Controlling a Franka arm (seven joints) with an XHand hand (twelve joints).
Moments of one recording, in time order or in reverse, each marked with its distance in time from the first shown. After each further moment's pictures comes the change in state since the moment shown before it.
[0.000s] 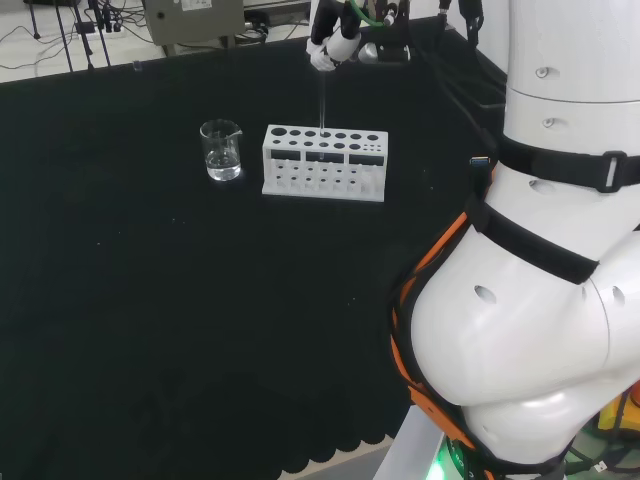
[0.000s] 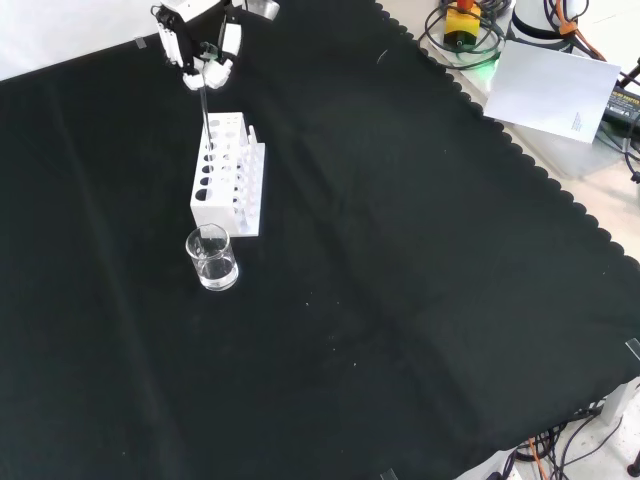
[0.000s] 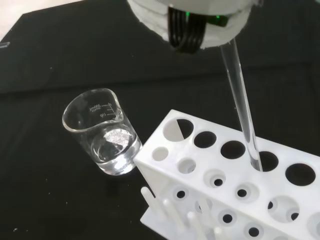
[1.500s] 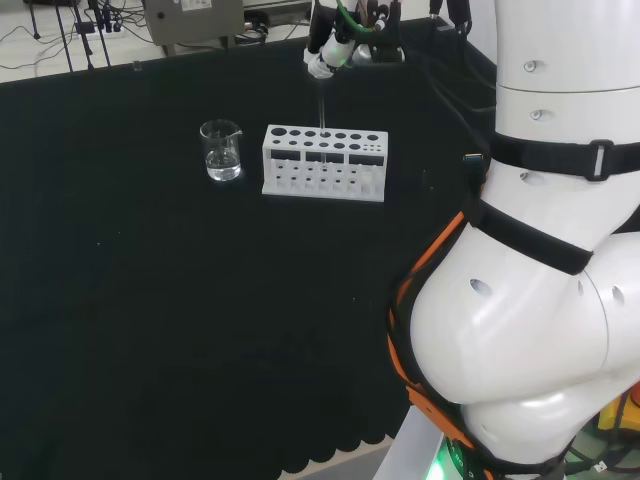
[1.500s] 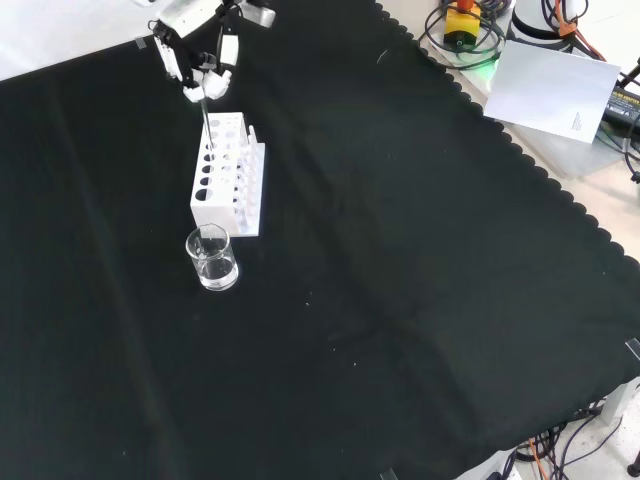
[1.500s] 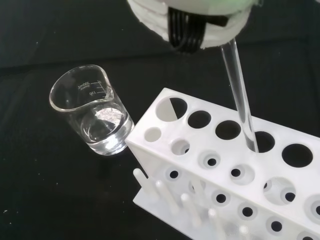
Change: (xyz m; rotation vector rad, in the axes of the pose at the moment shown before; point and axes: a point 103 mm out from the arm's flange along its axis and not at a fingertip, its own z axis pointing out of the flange) arm 0.000 0.010 0.009 0.077 -0.014 0.020
